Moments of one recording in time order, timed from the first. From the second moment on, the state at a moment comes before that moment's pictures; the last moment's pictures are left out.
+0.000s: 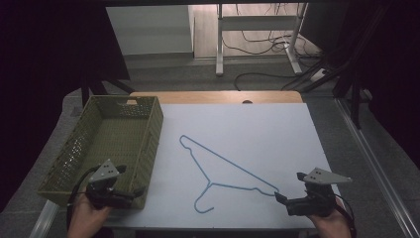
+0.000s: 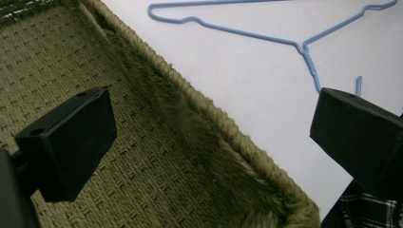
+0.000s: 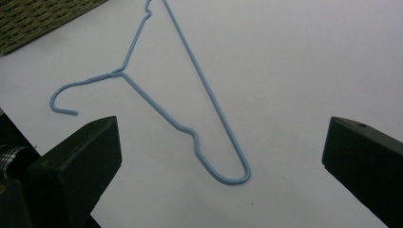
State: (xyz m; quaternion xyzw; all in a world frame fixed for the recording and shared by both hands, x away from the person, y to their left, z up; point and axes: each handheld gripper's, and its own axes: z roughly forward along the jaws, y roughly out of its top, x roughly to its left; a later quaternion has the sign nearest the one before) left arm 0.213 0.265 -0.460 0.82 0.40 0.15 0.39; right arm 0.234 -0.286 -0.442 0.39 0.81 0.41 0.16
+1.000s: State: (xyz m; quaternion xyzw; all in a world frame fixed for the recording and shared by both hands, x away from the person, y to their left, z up) left arm 0.216 0.266 -0.455 0.81 0.41 0.15 0.40; right arm 0.237 -0.285 -0.450 0.38 0.82 0.39 0.16
